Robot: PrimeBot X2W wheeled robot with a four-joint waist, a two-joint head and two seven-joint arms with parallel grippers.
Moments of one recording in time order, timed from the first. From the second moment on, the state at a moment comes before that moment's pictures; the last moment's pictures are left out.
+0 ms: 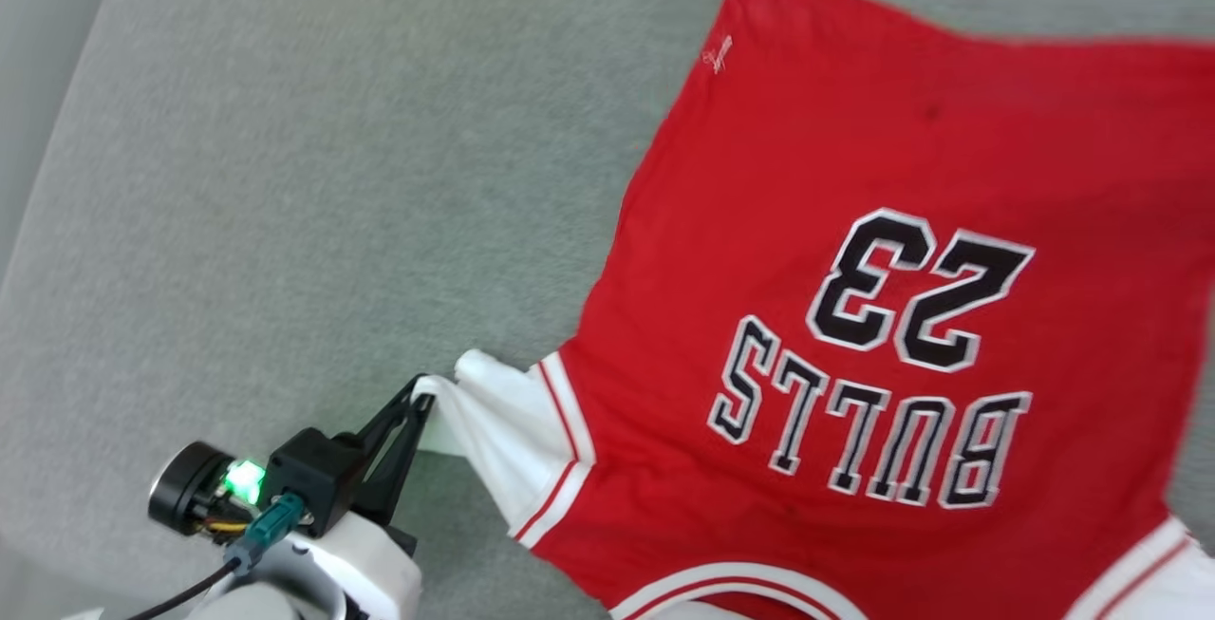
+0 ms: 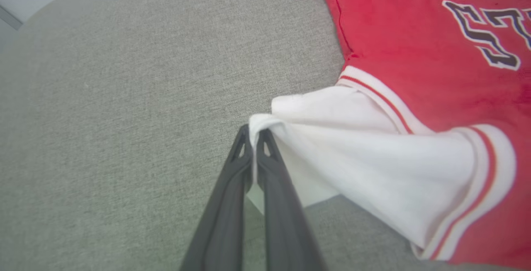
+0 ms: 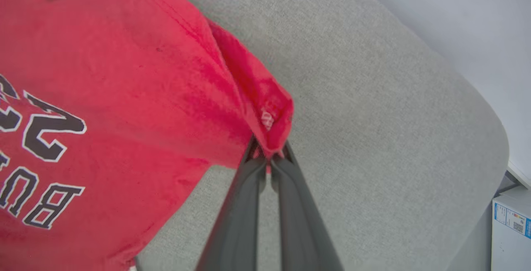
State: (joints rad) left arm -0.37 0.79 -0.94 -0.08 -0.71 0.35 -0.22; right arm -0.88 -0.93 0.32 0.04 0.78 0.13 1.22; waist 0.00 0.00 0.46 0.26
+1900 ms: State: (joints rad) left arm -0.31 0.80 -0.95 -0.08 -0.74 0.37 -0.21; right arm -0.25 -1.06 0.15 -0.33 0.86 0.13 1.01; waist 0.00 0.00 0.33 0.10
